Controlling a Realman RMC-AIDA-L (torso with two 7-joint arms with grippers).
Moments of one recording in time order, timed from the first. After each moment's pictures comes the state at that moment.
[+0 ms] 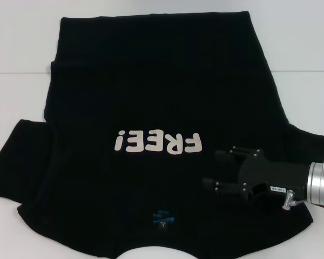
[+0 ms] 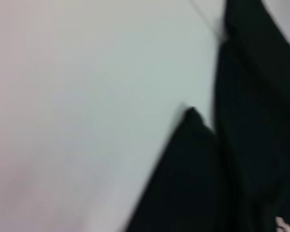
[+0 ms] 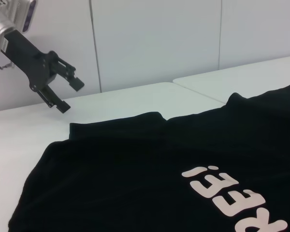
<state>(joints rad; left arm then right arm) -0.47 -1.84 0.23 0.71 2.54 1.52 -2.57 0.59 2.09 -0.75 -0.40 -1.94 -1.31 1.01</state>
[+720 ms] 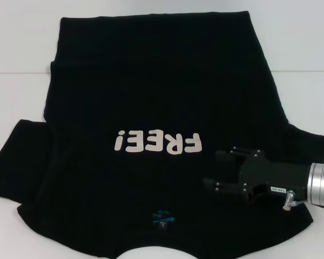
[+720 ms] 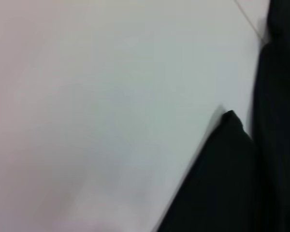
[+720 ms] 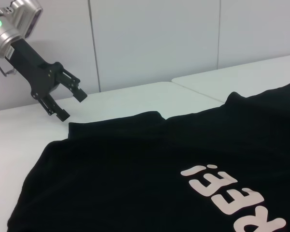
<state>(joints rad) -0.51 -1.84 0.24 0.66 2.61 1.43 -2.64 0.58 2.09 -0.75 -0.40 -1.94 -1.30 1.01</state>
